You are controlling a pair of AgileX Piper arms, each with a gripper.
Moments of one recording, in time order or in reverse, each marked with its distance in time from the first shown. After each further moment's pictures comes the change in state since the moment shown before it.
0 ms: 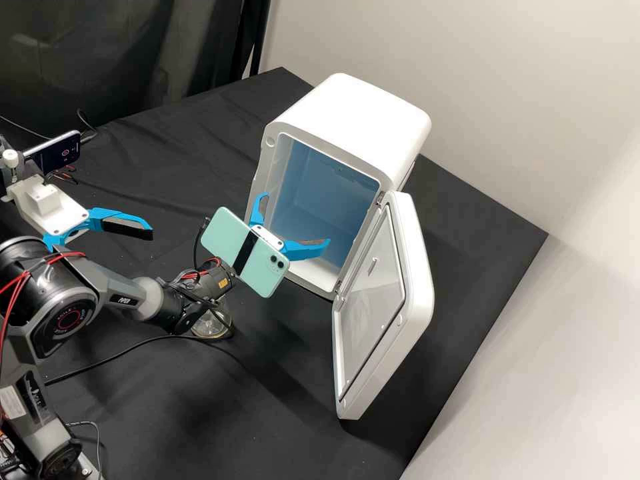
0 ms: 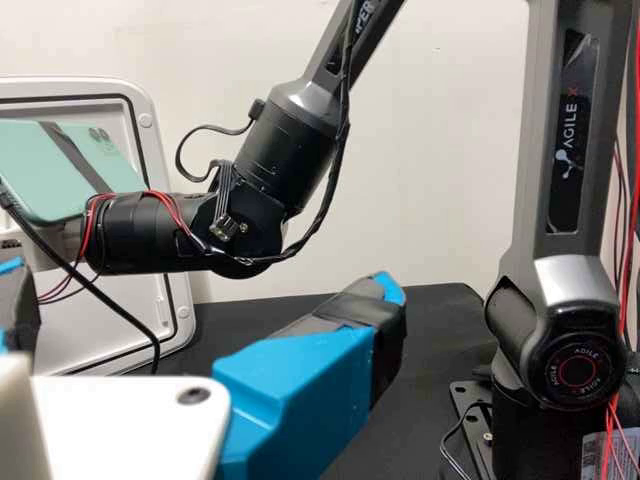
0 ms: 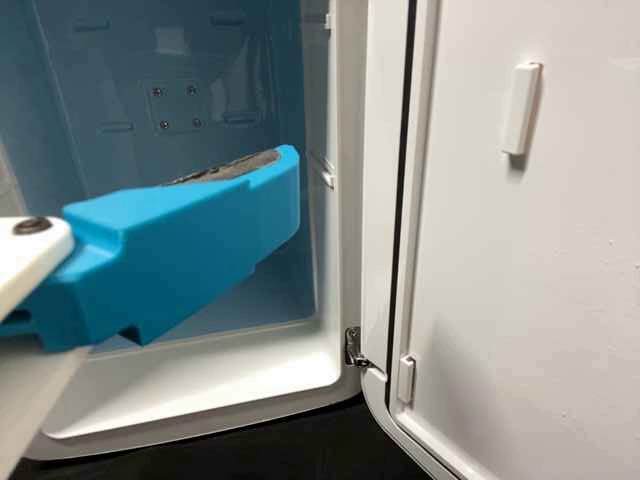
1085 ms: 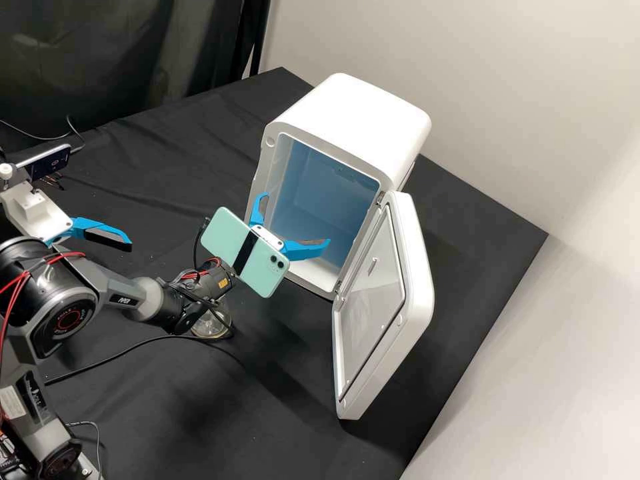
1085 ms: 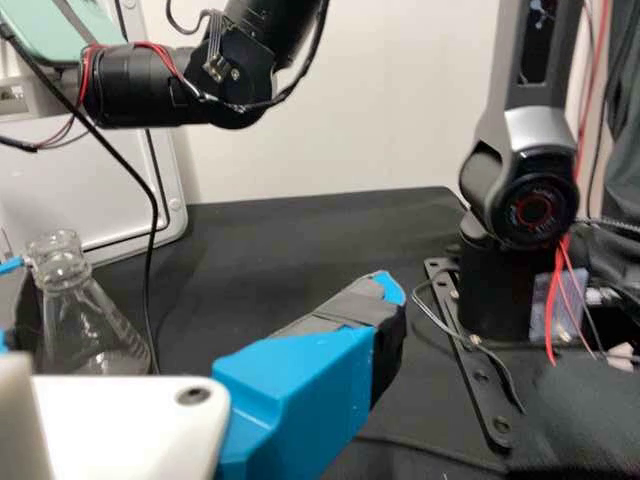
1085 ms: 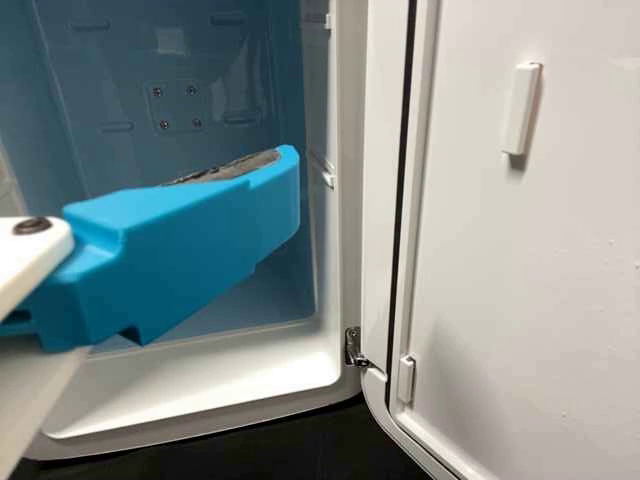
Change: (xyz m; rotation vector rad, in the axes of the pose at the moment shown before) left arm -0.060 -0.041 -0.012 -0.021 0.014 -0.150; right arm 0.000 0.000 0.000 0.000 0.000 0.000
